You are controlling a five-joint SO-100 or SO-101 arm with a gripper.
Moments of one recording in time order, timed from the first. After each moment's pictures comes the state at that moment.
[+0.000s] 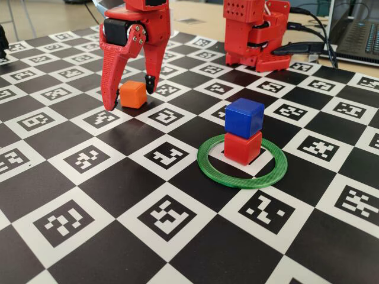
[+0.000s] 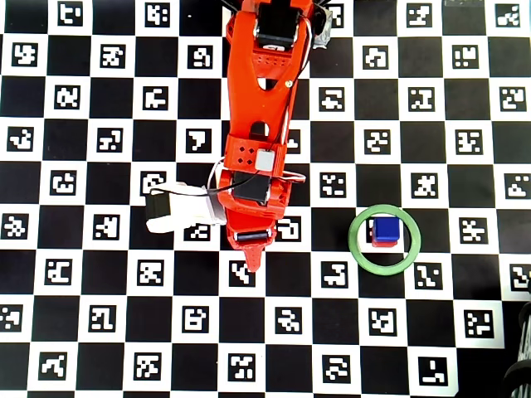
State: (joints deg) arm 10.4 78.4 103.3 61.5 -19.0
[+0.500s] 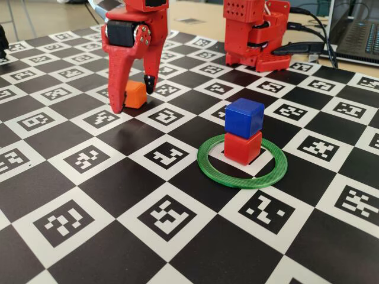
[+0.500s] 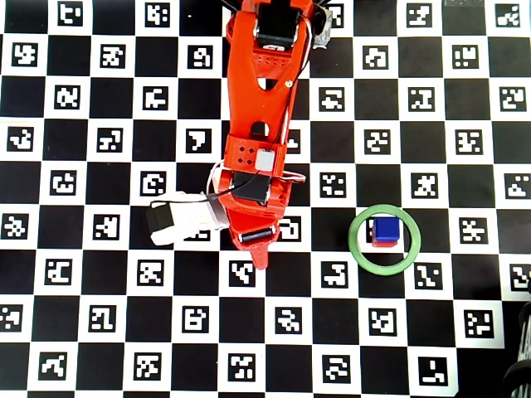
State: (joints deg) arm 10.5 76.8 103.3 61.5 -29.8
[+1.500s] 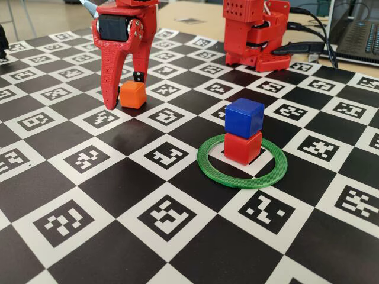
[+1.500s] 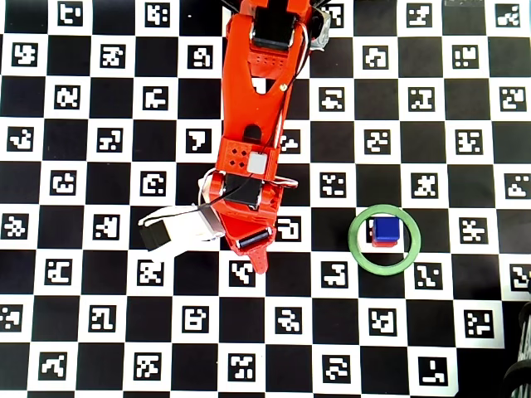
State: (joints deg) arm 12.2 76.7 99.1 62.7 -35.8
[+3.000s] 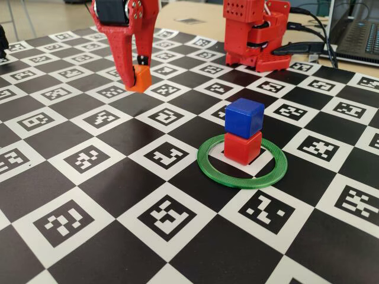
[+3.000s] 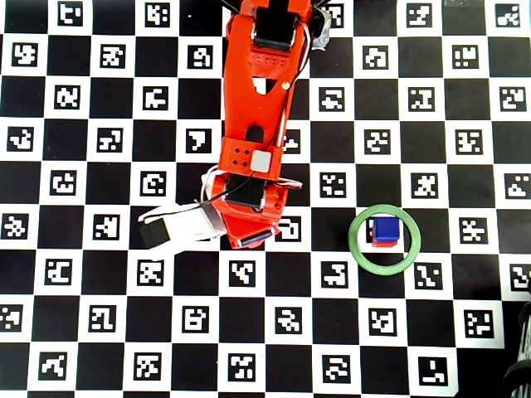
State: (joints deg) arm 9.4 76.6 85.2 83.2 -28.7
